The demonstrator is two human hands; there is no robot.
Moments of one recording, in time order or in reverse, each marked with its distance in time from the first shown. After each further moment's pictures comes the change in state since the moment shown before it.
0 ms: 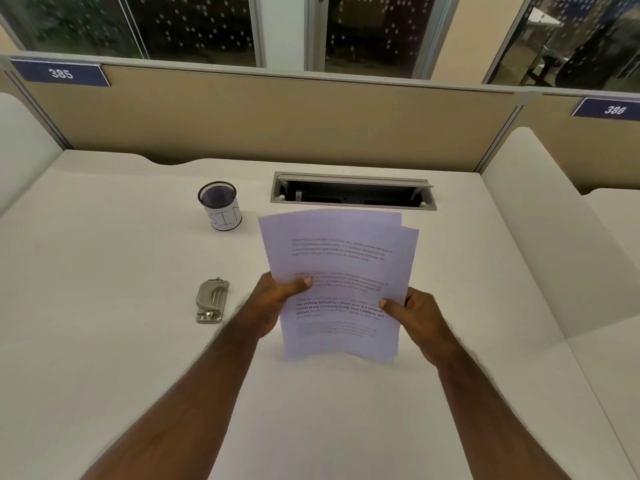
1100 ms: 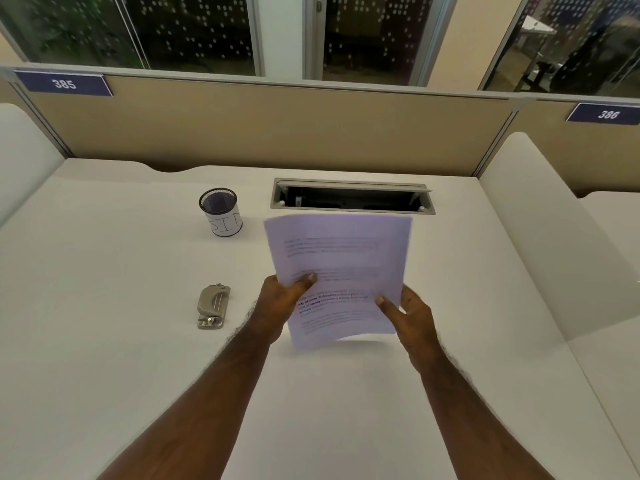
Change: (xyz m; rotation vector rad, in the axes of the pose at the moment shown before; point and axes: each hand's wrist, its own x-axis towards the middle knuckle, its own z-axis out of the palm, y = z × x) left_hand 0.001 -0.002 0.016 0.089 0.183 0.091; right_hand 0.004 0.019 0.017 0.011 0.201 -0.027
